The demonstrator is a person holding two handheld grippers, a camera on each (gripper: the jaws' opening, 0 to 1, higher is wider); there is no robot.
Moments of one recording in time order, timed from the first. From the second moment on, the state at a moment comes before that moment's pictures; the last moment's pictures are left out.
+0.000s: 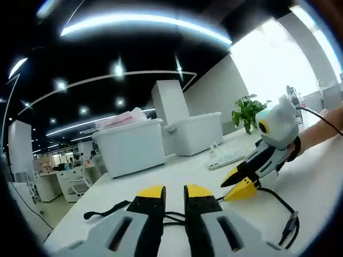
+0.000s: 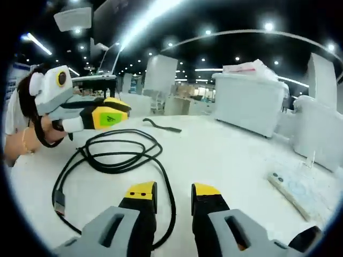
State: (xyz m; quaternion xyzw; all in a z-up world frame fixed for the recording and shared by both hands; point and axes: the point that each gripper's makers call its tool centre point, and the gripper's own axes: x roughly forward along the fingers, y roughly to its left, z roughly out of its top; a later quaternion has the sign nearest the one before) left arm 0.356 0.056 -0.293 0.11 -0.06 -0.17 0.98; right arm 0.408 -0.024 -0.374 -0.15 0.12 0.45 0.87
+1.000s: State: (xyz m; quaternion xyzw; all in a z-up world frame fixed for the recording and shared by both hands) left arm 0.335 0.031 -0.293 0.16 -0.05 -0.25 0.95; right arm 0.341 -0.004 -0.282 -0.09 -0.03 0.53 0.84
